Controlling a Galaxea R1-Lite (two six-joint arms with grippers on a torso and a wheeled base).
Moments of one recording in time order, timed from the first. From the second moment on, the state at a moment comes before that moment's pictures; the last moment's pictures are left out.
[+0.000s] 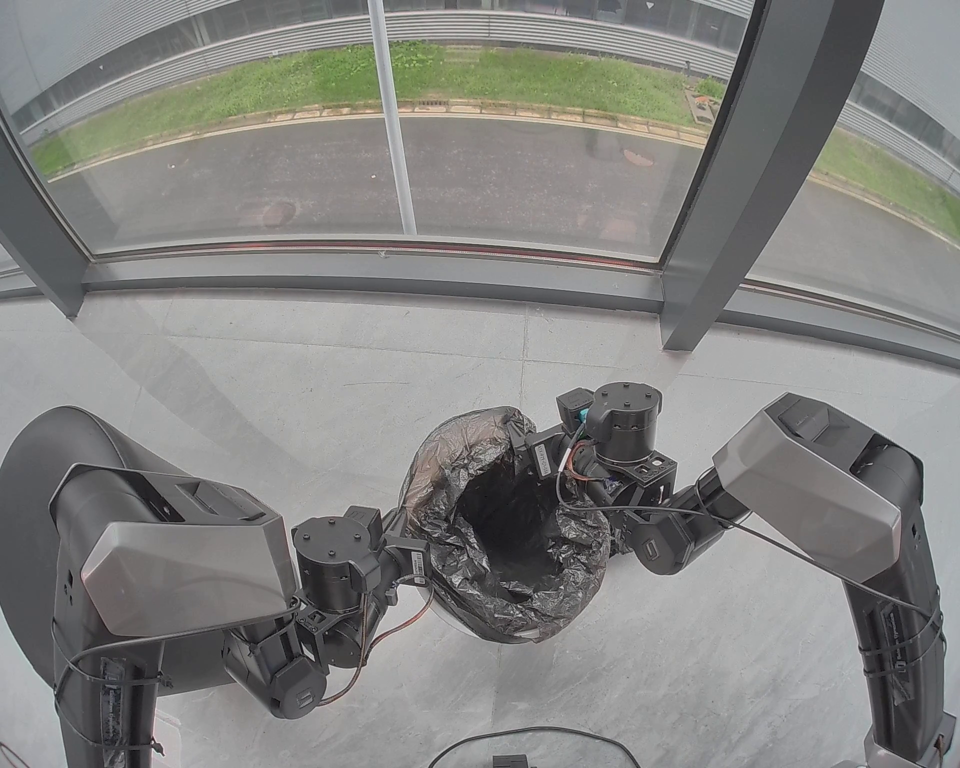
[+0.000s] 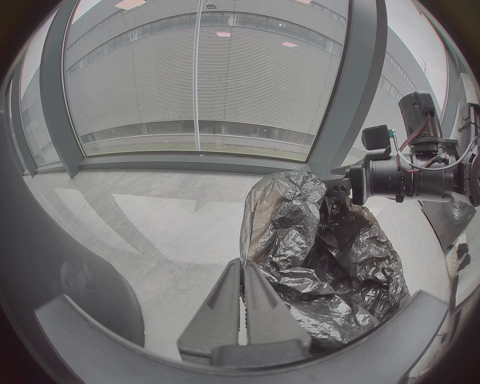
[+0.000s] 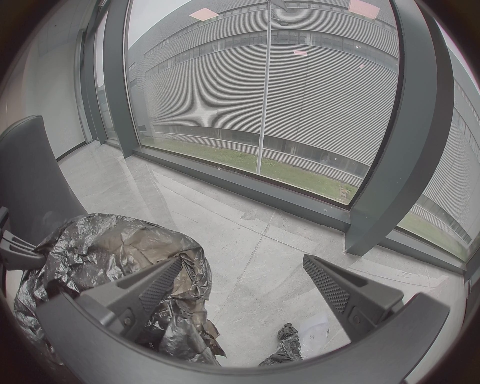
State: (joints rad) left arm -0.58 2.36 -0.61 -1.55 0.38 -0.09; right arm 0.54 2.47 -1.36 -1.00 -0.25 -0.21
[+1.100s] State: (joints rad) left arm -0.56 2.36 -0.65 -1.55 0.42 -0.12; right arm 0.54 2.32 -1.13 -1.13 -0.25 -0.20
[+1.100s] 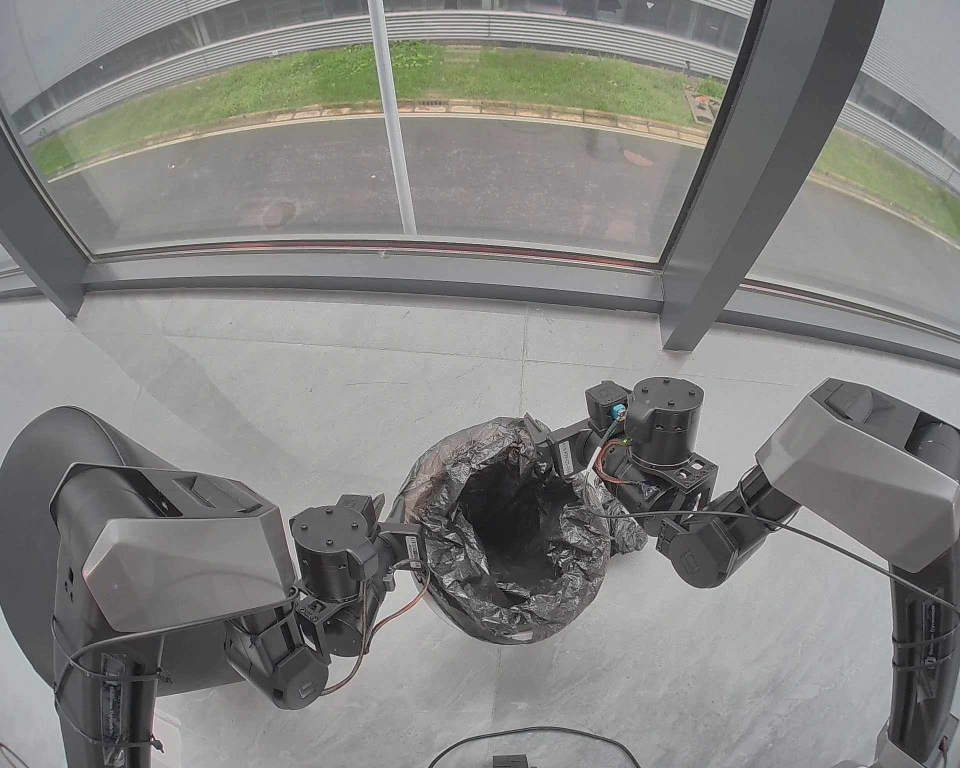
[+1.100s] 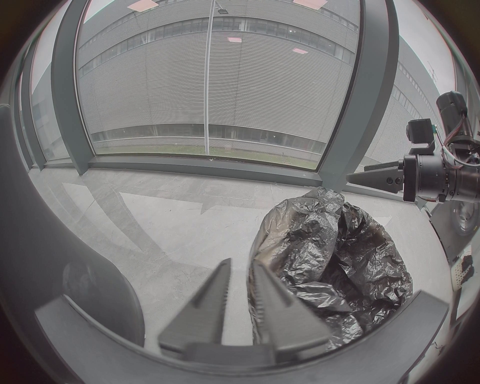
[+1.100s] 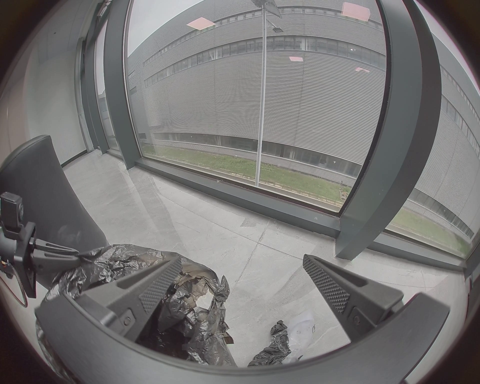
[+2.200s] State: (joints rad) left arm -0.51 2.43 -0.66 -1.55 0.42 -0.20; right arm 0.54 2.23 -0.94 -1.35 -0.24 -0.07
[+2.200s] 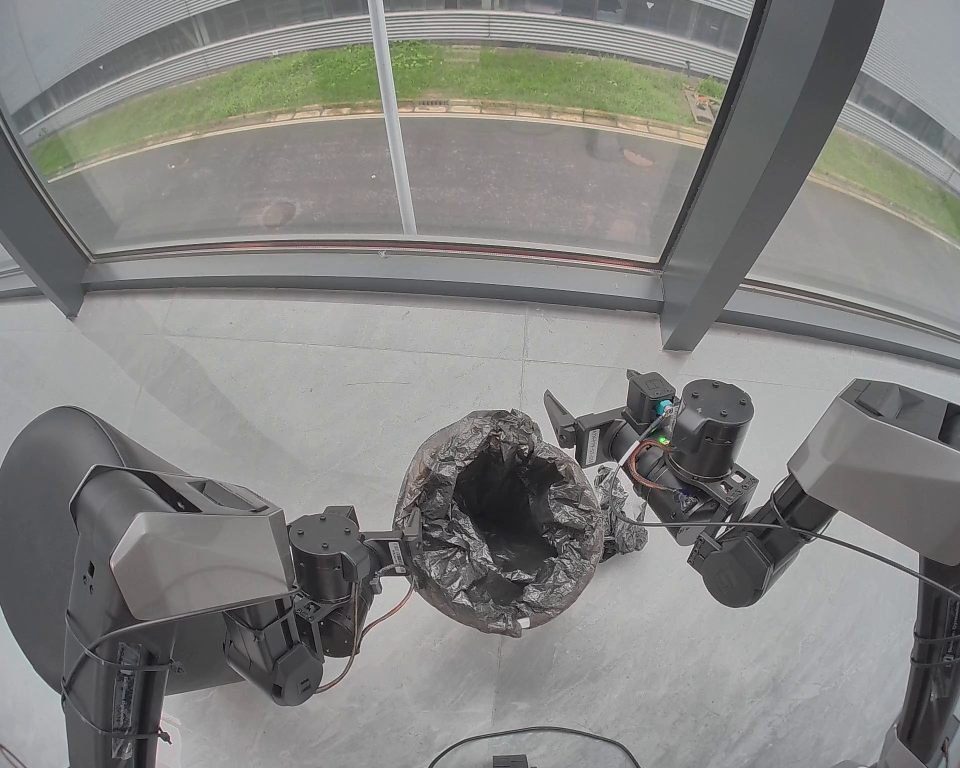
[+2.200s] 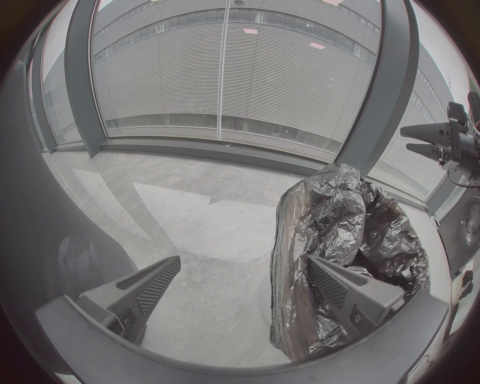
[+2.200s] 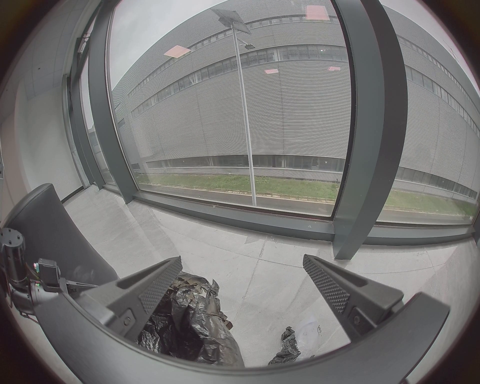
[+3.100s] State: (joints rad) left arm -0.50 2.40 -0.65 -1.55 0.42 -0.19; right arm 0.51 2.24 -0.94 -1.36 -0.24 -0.05
